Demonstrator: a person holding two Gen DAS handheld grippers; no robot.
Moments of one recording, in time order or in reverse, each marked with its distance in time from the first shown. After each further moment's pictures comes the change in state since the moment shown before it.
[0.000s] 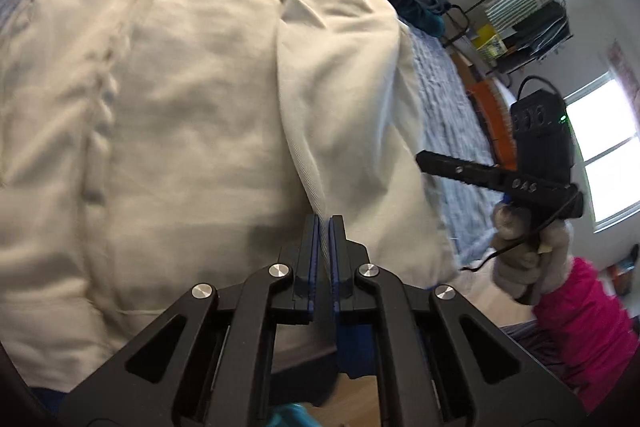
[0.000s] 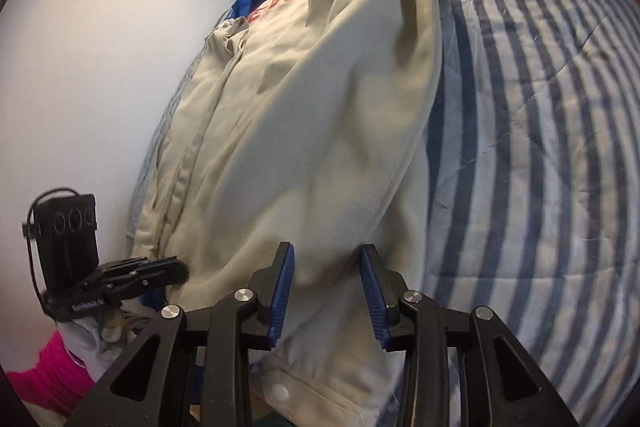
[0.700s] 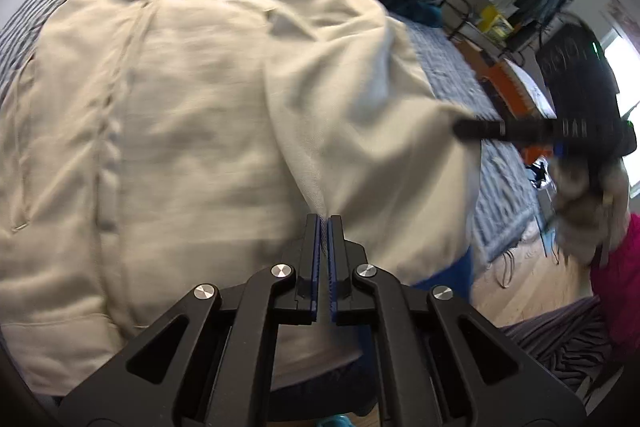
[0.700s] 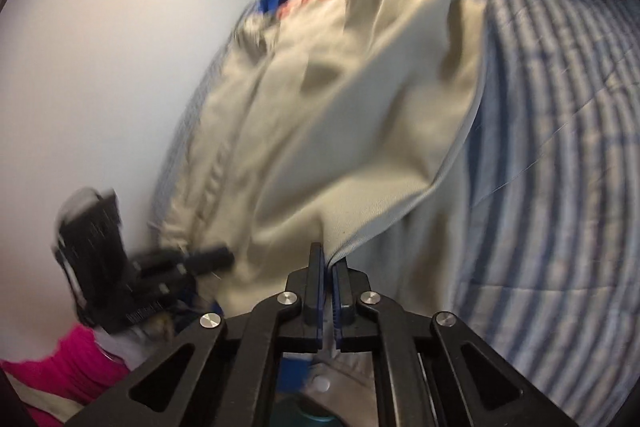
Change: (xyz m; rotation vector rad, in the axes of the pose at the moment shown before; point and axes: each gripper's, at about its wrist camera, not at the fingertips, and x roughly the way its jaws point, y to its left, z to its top) left arm 0.006 -0.027 -0.007 0.150 -0.046 0.092; right arm -0.031 0.028 0.026 -0.035 0.028 0.030
